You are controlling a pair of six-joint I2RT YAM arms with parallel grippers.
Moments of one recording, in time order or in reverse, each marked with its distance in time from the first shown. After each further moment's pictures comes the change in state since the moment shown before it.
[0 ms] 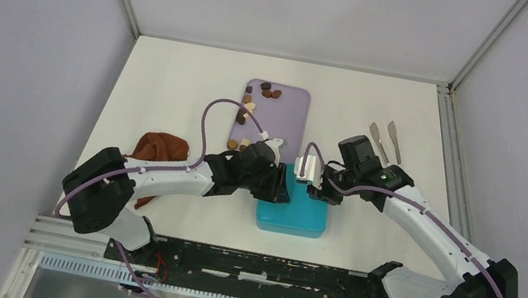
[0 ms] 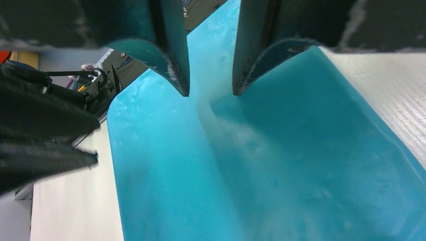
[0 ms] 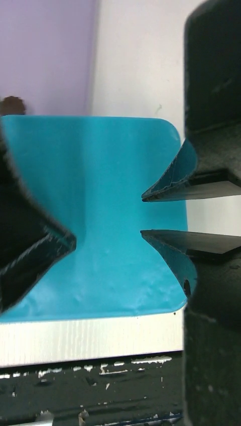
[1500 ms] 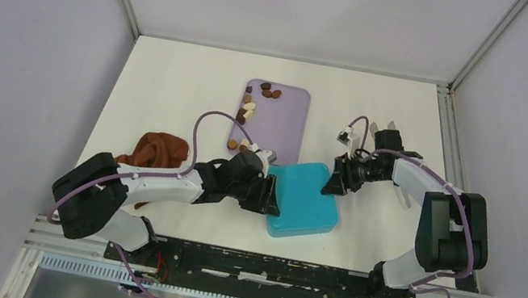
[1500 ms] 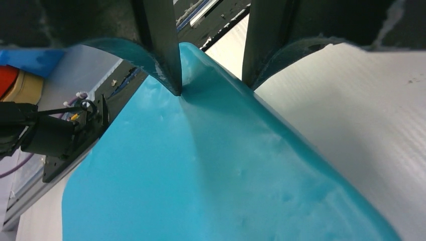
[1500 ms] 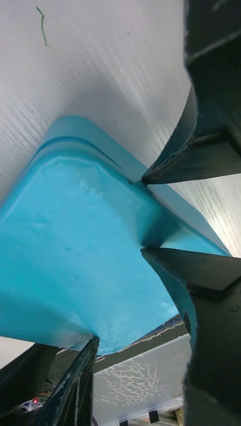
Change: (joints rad) left arm 0.014 -0.074 -0.140 0.025 0.097 -0.026; right arm -0.501 0.393 -0.056 0.162 -0.370 0.499
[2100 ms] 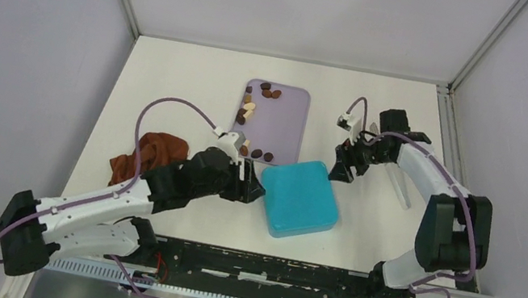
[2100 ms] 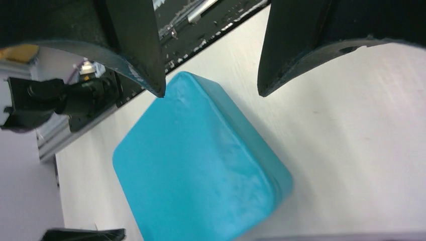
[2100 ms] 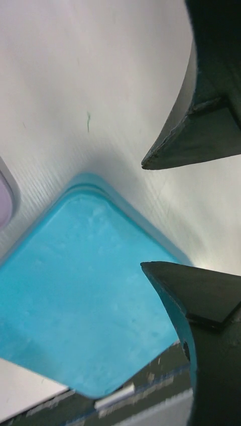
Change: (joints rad) left arm -0.013 -0.398 -0.042 -0.177 -0.239 0.008; right arm 0.008 0.065 0.221 -0.175 0.084 -0.225
